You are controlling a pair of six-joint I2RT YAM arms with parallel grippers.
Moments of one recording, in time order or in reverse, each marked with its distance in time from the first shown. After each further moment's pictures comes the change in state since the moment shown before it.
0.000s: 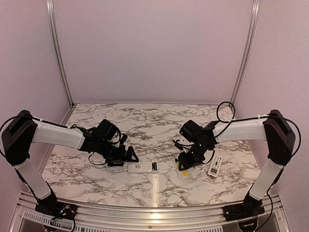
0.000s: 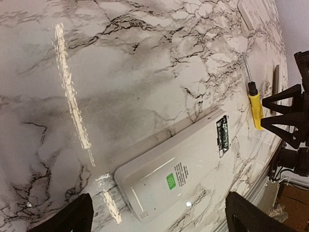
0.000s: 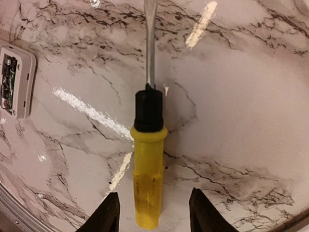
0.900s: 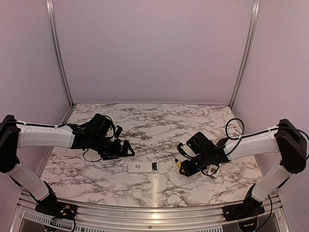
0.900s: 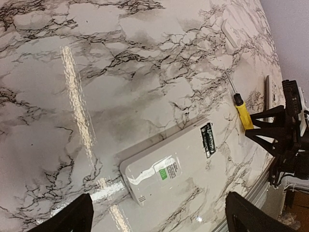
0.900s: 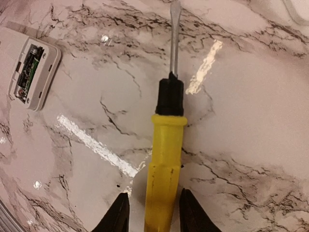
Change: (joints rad) left arm 0.002 -0.154 -0.005 -0.076 -0.105 0.036; right arm 0.071 -0.165 -0.308 0.372 0.082 0.041
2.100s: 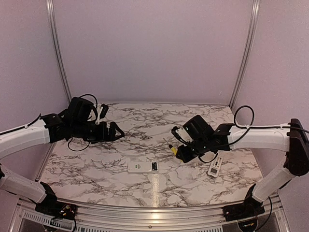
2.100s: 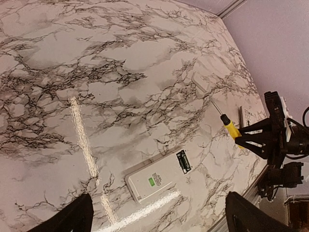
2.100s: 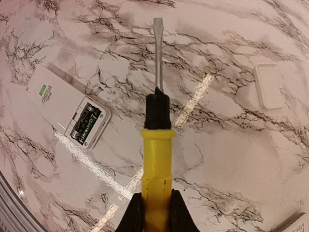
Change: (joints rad) left arm 0.042 -0.278 0.055 -0.140 -0.111 0.079; right arm 0.035 -0.060 0.191 -0.129 0.096 -0.066
